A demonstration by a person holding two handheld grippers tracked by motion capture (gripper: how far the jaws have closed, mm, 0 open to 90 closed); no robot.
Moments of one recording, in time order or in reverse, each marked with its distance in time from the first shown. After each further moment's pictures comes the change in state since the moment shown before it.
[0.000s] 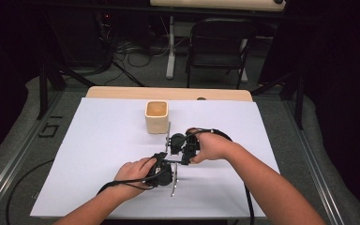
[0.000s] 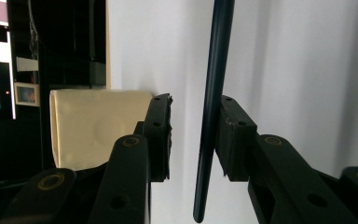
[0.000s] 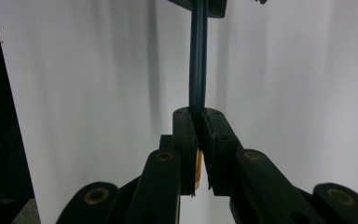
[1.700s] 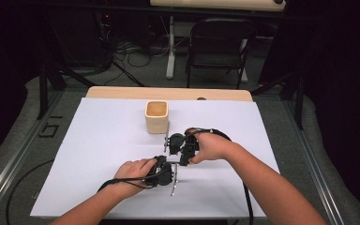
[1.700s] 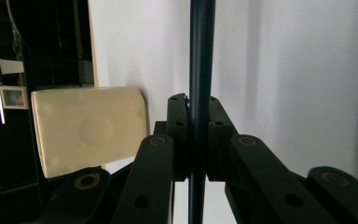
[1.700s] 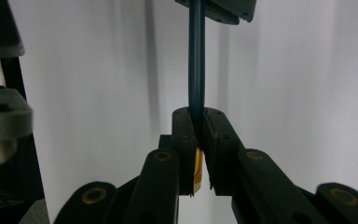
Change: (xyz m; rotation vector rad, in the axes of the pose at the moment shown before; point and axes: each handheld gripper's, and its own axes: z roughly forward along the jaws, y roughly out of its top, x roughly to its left) left arm -0.001 -0.001 0.005 0.023 -0.043 0.046; right arm 0.003 0.003 -0.004 -0.014 0.014 -0.001
